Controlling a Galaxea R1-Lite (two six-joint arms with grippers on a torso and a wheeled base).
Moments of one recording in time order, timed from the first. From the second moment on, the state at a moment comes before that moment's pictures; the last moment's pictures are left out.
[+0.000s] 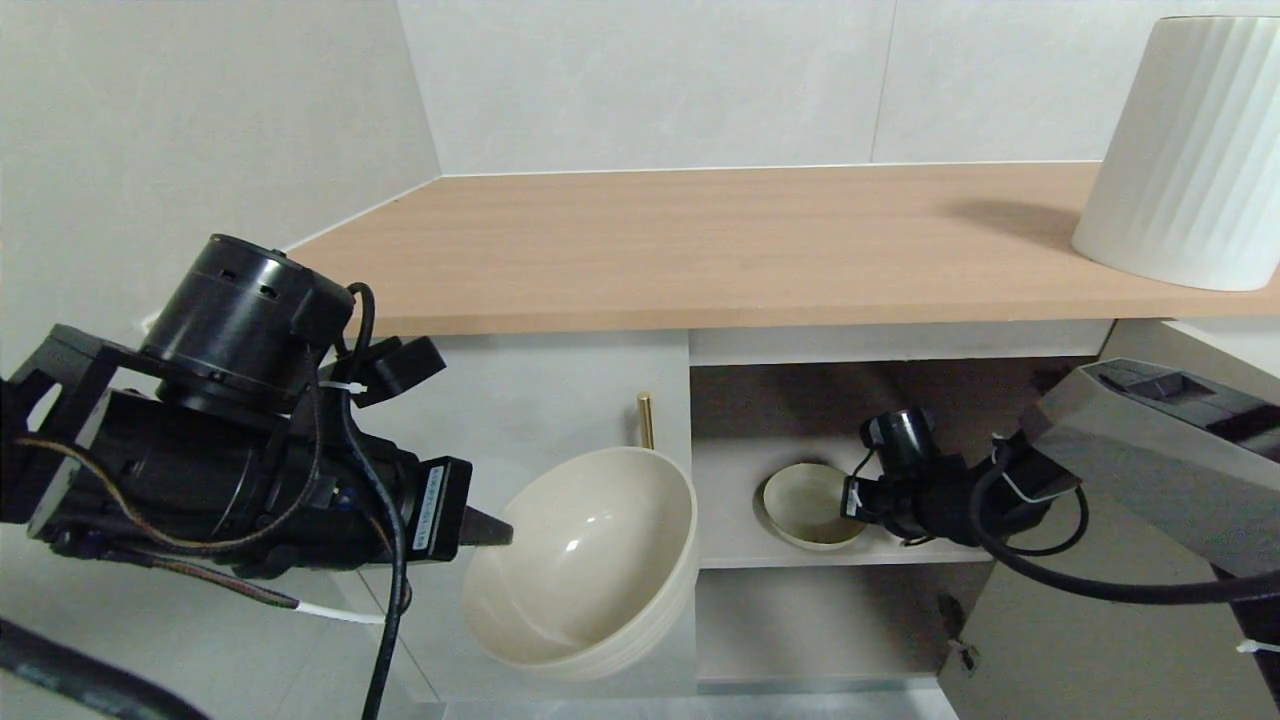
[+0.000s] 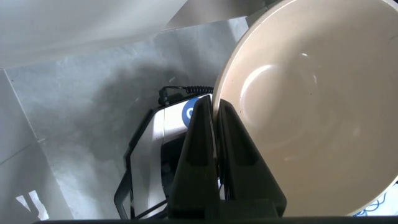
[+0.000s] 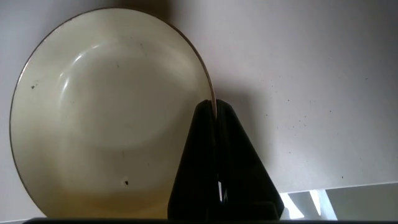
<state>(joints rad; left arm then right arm) -0.46 1.52 -1.10 0.44 -0.23 -0.41 0.31 2.42 -1.26 -0.39 -0.23 0.44</state>
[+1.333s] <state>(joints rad) -0.61 1.61 -1.03 0.43 -0.01 -0.48 0.42 2.04 -1.07 -0.14 0.02 0.39</state>
